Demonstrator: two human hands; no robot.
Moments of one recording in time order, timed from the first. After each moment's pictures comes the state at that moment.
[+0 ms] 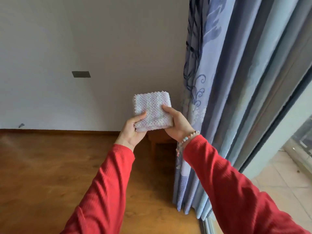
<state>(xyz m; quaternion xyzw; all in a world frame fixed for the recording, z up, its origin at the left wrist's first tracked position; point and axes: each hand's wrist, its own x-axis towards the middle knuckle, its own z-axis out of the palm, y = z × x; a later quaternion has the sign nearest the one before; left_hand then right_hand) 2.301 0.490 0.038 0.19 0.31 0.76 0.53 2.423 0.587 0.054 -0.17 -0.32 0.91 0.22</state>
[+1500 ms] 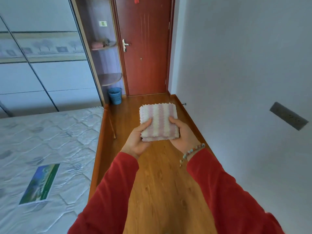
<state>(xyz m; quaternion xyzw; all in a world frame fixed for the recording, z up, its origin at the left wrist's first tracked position) 1.641 0.296 -0.012 -0.08 0.32 0.94 0.03 1.581 0.448 -0.001 0.03 -0.38 0.87 -0.33</state>
